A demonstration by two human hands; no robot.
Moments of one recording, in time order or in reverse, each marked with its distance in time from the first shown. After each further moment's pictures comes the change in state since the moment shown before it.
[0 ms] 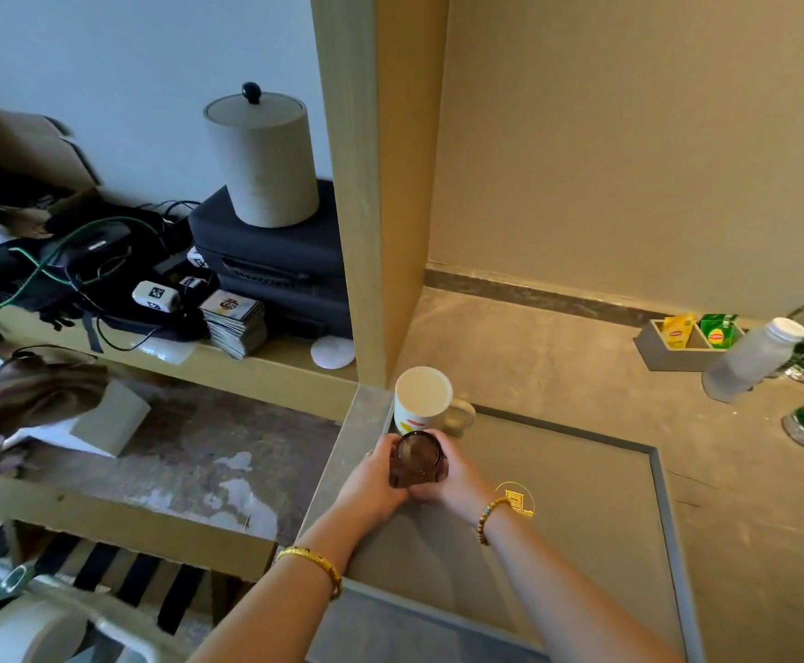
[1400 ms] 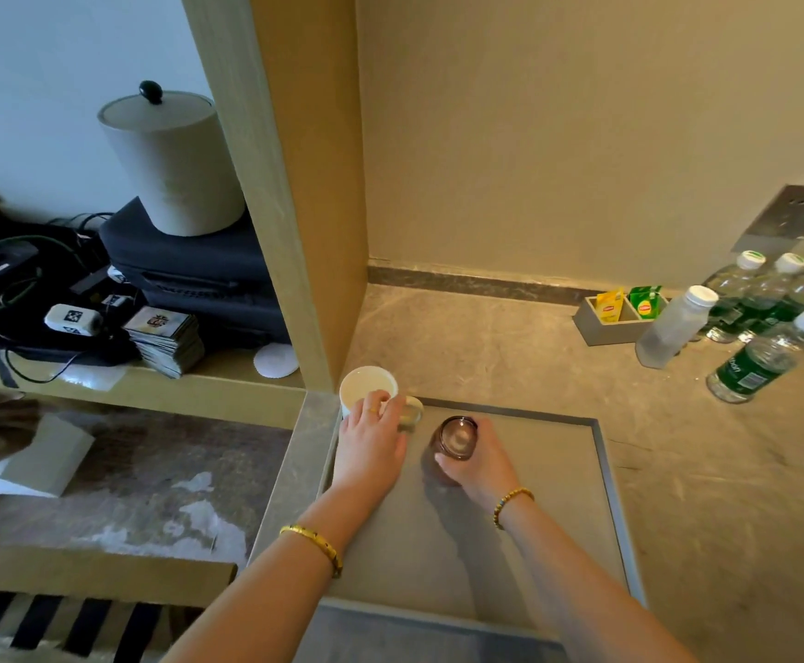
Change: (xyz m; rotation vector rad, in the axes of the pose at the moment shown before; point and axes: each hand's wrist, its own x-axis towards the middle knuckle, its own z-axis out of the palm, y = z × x) left_hand 0.019 0.070 0.017 0.479 0.279 0.335; right_hand -0.021 0.018 -0.069 -0.123 0.476 0.051
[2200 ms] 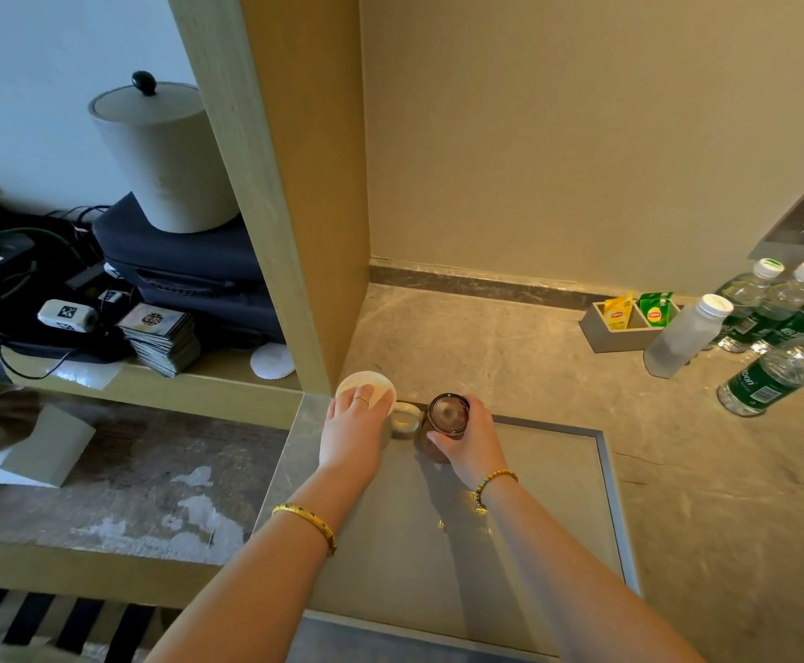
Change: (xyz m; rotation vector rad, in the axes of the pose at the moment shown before) left_hand 0.029 -0.023 0.005 0.201 -0.113 -0.035; right_hand 0.031 -0.020 0.004 -0.052 0.026 -0.023
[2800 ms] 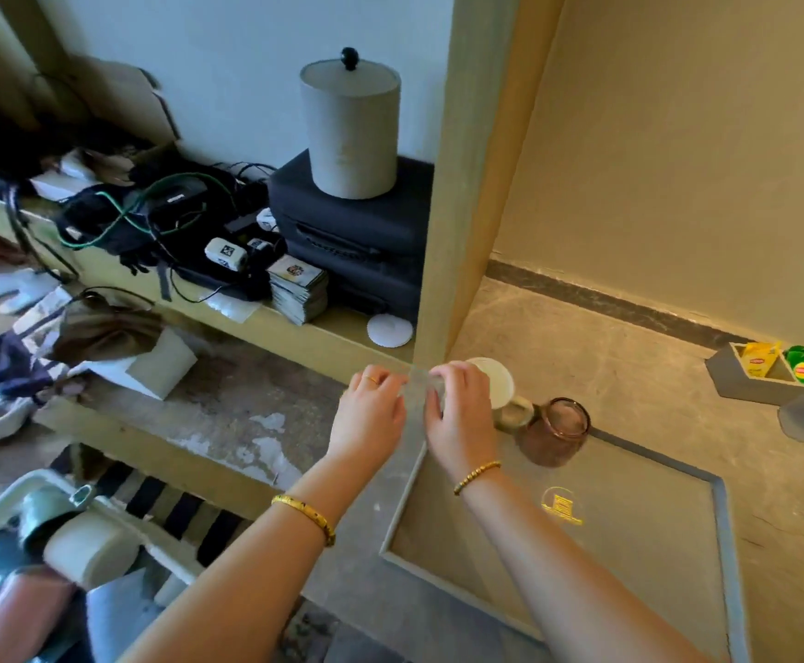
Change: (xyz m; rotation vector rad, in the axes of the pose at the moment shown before) left_hand -0.077 -0.095 -0.044 -0.291 0.288 -0.203; right_hand -0.063 -0.101 0.109 -0.221 0.133 -0.767
